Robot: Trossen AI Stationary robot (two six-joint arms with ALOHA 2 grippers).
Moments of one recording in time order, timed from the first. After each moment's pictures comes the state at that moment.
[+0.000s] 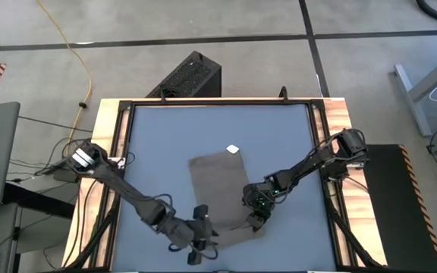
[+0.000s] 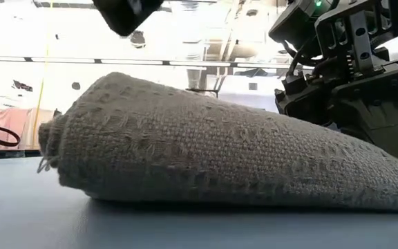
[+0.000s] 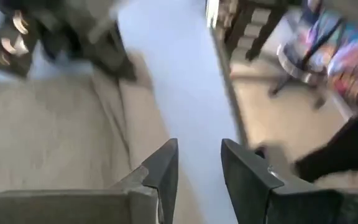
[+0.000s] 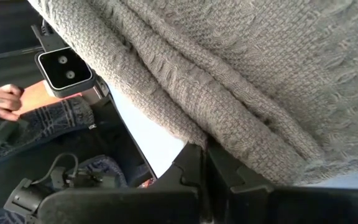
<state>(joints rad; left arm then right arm) -0.60 1.79 1.17 0.09 -0.32 -0.47 0.30 1.81 0.76 0.08 -0.58 1.12</state>
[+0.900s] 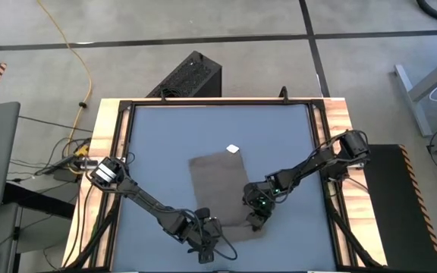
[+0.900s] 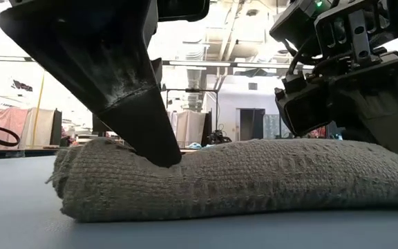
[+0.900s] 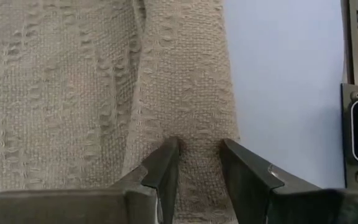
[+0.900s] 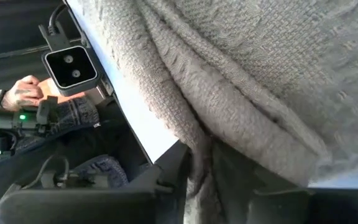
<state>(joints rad) -0.58 2.06 1.39 -0.32 -0.23 -0.70 0.29 1.76 0.75 0.10 -0.63 1.14</state>
